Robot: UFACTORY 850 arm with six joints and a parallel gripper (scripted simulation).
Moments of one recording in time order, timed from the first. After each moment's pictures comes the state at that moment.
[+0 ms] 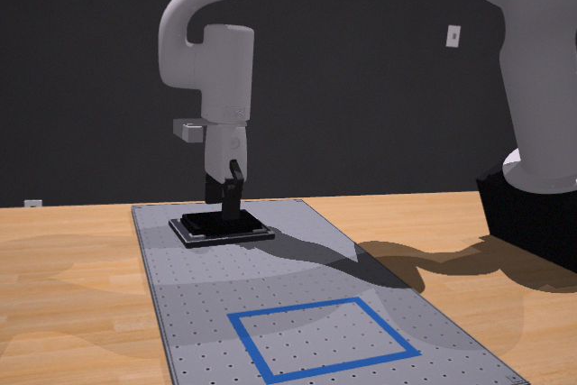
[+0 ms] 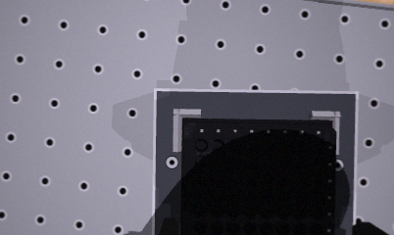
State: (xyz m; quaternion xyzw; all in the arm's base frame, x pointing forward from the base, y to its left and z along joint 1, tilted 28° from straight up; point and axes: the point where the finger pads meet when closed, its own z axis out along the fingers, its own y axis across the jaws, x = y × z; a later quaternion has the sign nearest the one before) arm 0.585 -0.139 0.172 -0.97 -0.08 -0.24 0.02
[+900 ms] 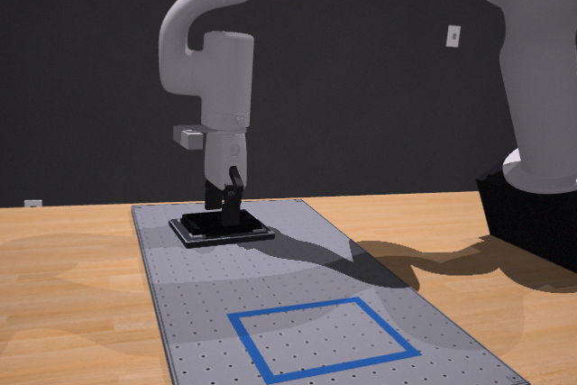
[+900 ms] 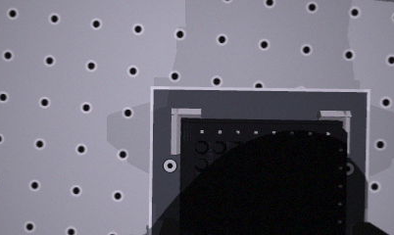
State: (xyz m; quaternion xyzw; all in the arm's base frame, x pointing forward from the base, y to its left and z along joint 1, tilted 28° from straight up) arm 0.591 -0.139 0.162 -0.97 -0.08 -0.24 0.02
